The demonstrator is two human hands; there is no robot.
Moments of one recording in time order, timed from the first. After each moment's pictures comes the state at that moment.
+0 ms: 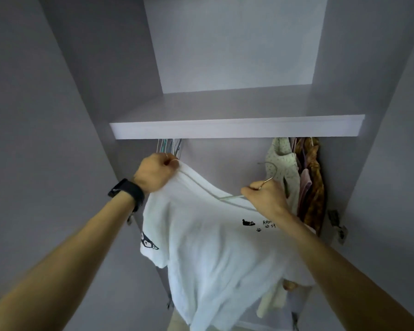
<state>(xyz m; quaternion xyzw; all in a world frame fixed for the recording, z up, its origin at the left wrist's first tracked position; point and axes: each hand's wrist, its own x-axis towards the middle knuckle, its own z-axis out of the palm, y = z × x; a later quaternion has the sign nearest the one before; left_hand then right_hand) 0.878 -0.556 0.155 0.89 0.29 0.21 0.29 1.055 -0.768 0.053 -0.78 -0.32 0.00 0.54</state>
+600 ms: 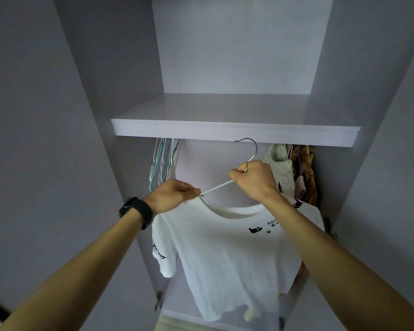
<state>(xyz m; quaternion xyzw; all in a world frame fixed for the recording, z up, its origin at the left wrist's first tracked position) 0.877 -0.573 0.103 0.86 0.22 0.09 0.45 1.048 -0.746 0.112 -0.83 -0.37 -0.03 0.42</state>
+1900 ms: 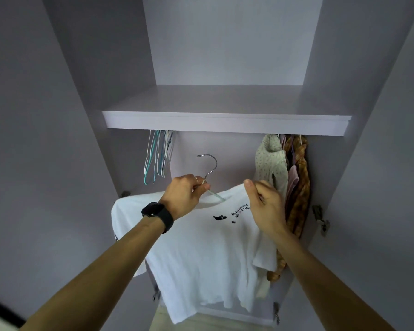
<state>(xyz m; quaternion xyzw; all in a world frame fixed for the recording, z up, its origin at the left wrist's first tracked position) 0.892 -0.614 0.081 0.93 0.15 0.24 0.24 1.018 -0.797 0.033 -0.70 -0.37 -0.11 0.60</state>
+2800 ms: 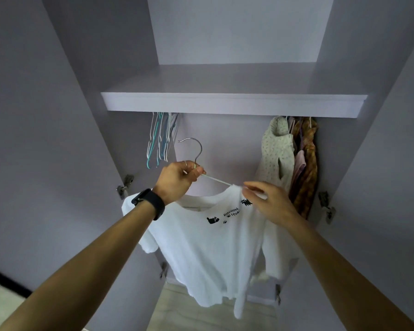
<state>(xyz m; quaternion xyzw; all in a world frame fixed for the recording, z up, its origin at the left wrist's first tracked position) 0.886 -0.610 0.076 0.88 0.22 0.21 0.37 1.050 -0.821 0.006 -0.79 -0.40 0.05 0.45</state>
